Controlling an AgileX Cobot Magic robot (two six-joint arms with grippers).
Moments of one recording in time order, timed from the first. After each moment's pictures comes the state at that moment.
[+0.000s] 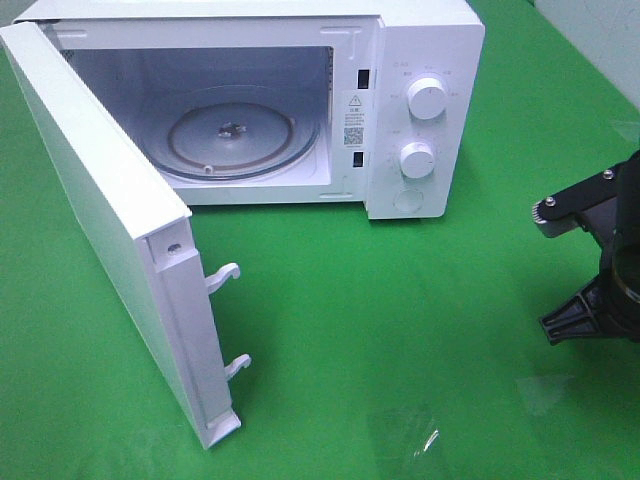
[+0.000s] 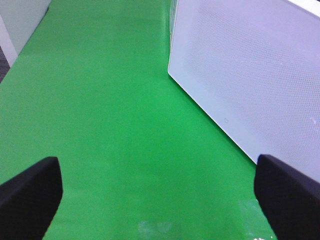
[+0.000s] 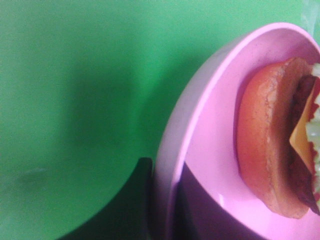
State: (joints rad) left arm 0.06 0.00 -0.52 -0.10 1.08 0.02; right arm 0.52 1.58 -0.59 -0.95 0.76 1.06
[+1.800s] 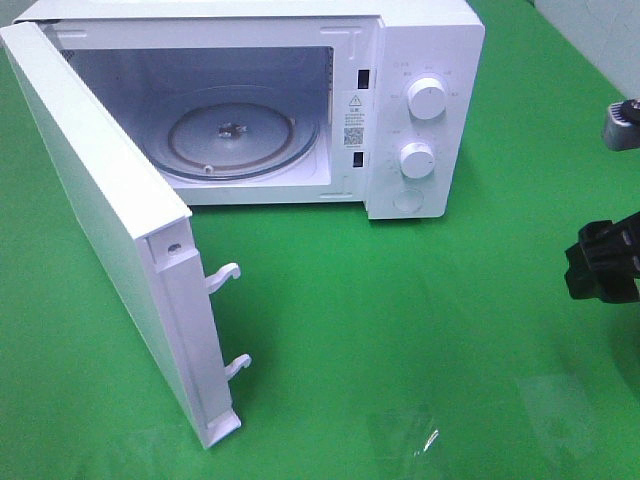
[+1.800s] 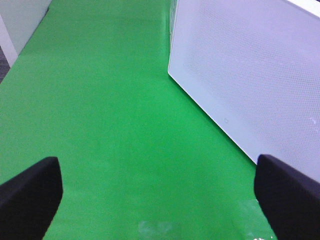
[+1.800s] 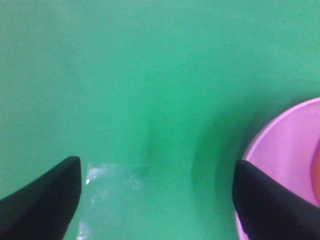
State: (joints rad) left arm 0.06 0.00 -0.52 -0.10 1.08 0.02; right arm 0.25 1.18 -0.62 -0.18 0.58 0.19
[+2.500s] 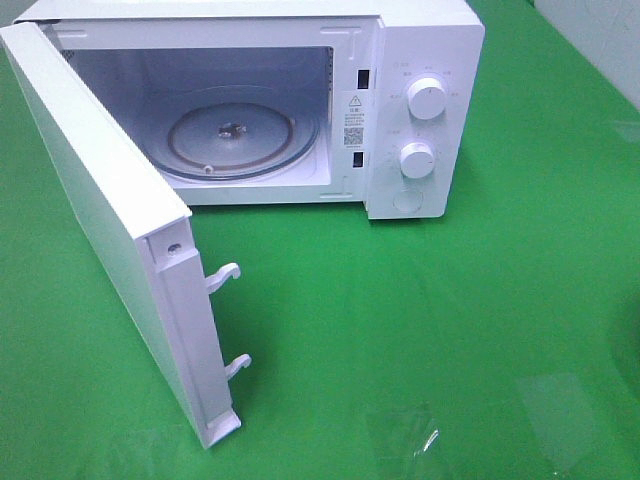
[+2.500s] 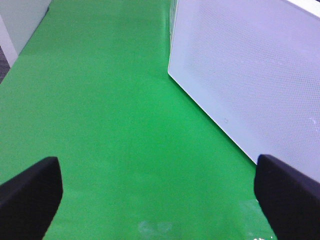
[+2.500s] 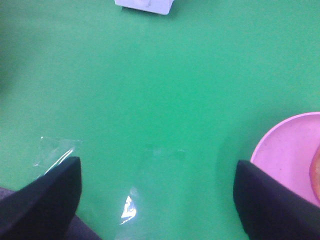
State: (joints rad) left arm 0.06 0.00 -0.52 -0.10 1.08 0.02; right arm 0.25 0.61 -0.58 0.00 0.83 -0.01
